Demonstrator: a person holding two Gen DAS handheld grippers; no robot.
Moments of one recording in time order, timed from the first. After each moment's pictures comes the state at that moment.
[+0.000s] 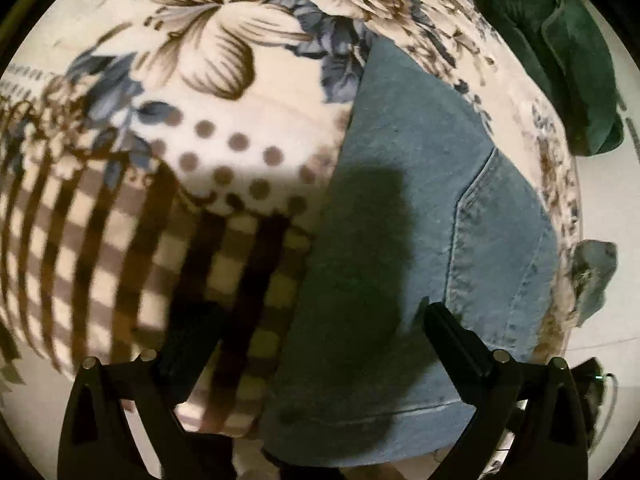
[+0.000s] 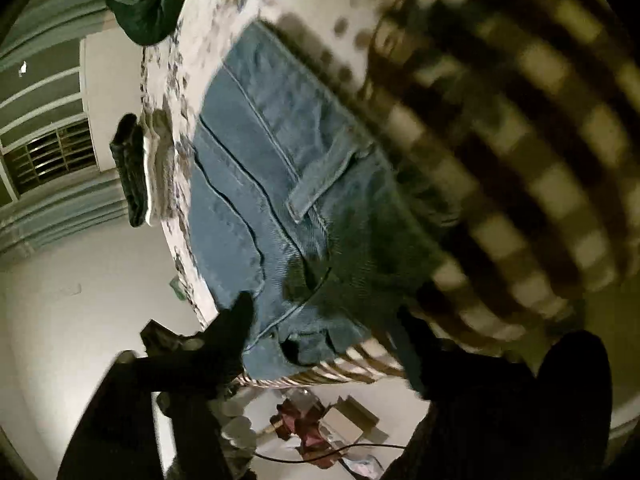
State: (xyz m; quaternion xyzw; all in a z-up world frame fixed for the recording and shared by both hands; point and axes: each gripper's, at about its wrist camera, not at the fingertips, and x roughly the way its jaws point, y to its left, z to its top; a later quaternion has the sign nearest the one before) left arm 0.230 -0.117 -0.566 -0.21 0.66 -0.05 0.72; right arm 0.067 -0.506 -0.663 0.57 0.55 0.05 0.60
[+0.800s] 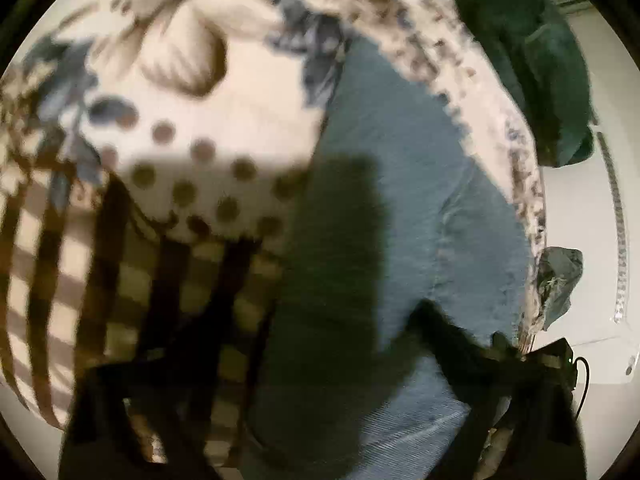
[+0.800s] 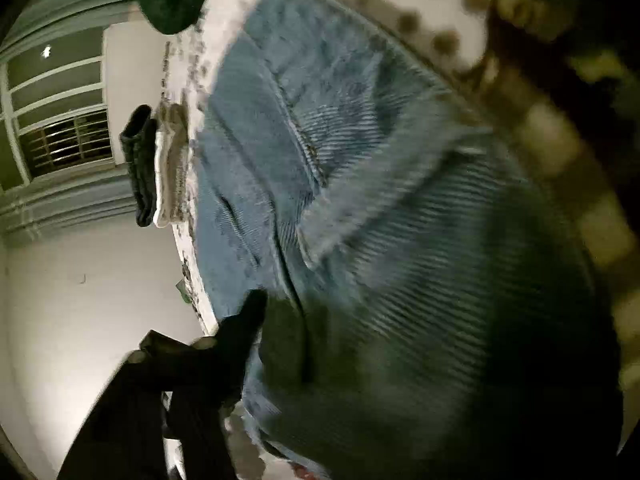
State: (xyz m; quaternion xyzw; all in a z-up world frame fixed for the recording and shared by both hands) left arm 0.241 -0.109 -0.580 -0.25 0.63 -0.12 0.73; right arm 0.113 -0.462 -0.676 0.56 0.51 0.07 0.64
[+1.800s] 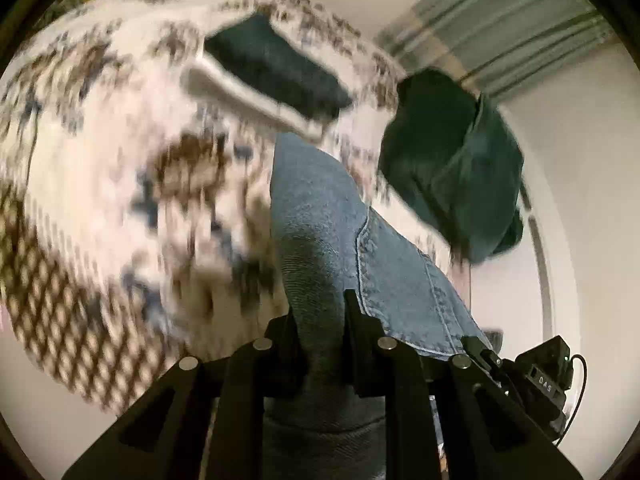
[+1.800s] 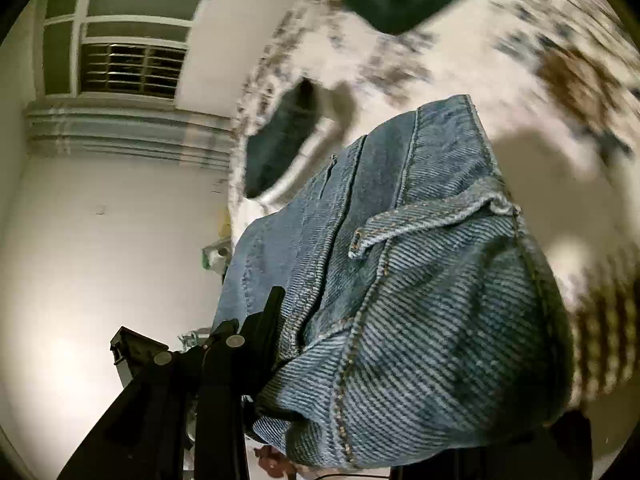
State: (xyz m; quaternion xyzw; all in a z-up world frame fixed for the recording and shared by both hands) left arm 0.322 -0.021 -0.317 -0.30 0.50 -0.10 0.80; right arm 0.263 -0.384 -0.389 0.46 0.49 0.16 0.72
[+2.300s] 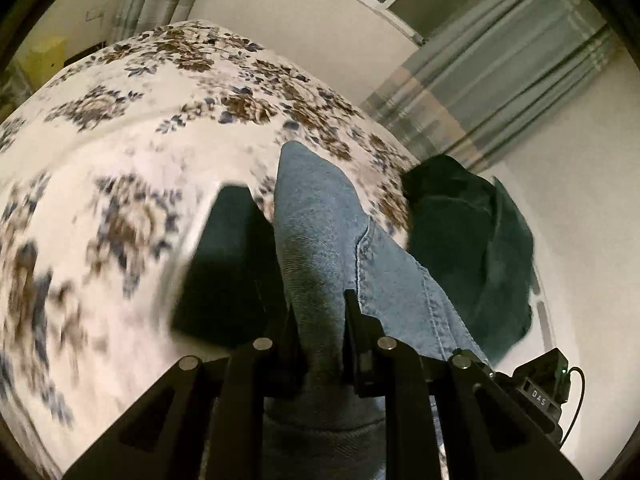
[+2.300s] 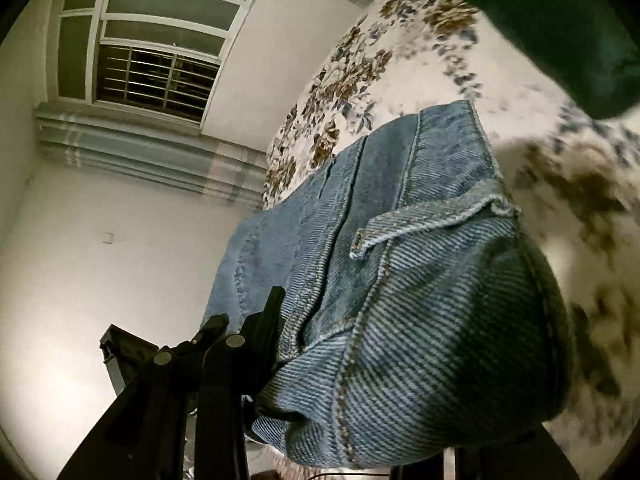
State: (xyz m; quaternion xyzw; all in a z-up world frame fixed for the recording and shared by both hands) left arm 0.672 0.121 -0.313 -0.27 0.44 -0.13 0.85; right arm 0.635 -0.219 -0.378 0.45 0.43 0.17 0.76
